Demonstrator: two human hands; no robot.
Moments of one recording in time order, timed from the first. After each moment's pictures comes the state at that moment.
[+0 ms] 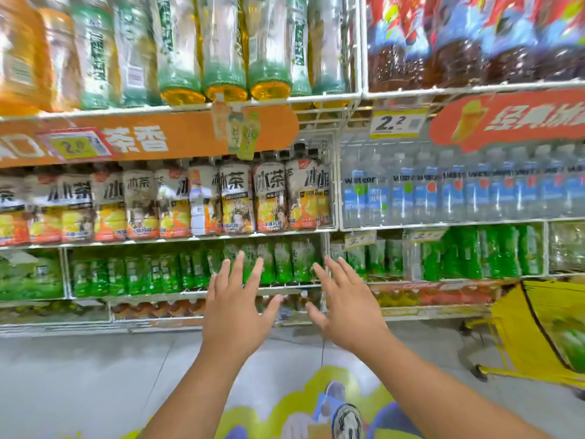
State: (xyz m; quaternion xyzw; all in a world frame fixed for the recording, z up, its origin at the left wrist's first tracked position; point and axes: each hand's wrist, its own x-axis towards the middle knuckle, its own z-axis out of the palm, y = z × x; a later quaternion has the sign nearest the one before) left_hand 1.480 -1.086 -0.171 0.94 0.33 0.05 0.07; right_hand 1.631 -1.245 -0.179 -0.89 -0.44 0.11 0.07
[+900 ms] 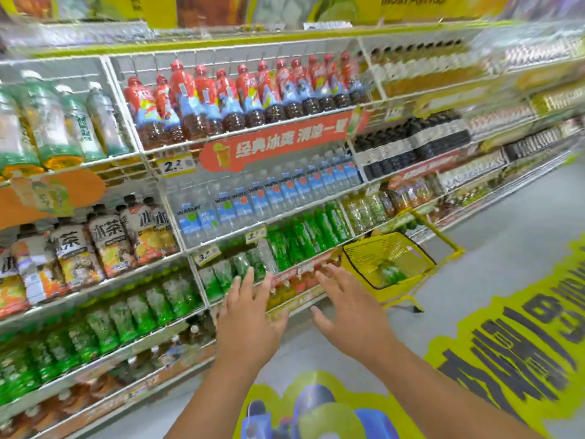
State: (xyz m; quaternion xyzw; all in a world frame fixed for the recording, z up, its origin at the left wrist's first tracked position) left_hand 1.510 -1.406 -0.093 0.98 0.10 0.07 0.14; right_hand 1.559 -1.604 -0.077 -0.97 -0.20 -0.02 0.15
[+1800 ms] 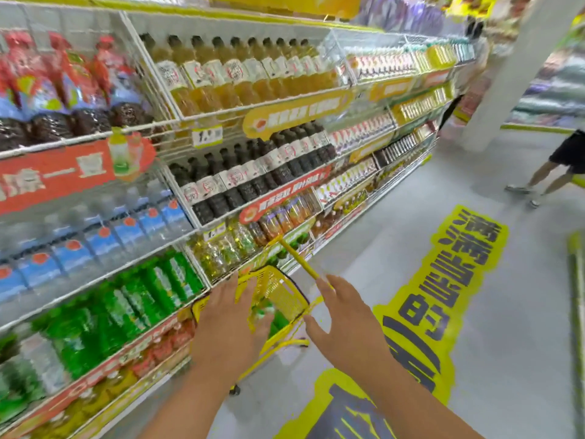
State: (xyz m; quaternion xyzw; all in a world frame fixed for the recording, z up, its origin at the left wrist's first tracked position) left_hand 1.897 -1.782 -0.117 0.98 -0.05 0.06 0.17; right_hand 1.873 -2.000 -0.089 -0.99 -0.04 -0.07 0.15
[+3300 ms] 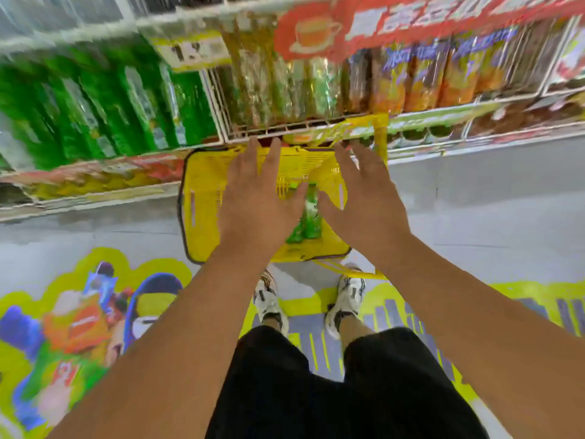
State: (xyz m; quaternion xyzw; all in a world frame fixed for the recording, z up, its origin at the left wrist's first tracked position) left_hand 2.228 -1.917 -0.356 0.93 0.31 -0.02 0.21; right_hand 2.321 -2.064 -0.375 -0.93 -0.29 0.13 0.18
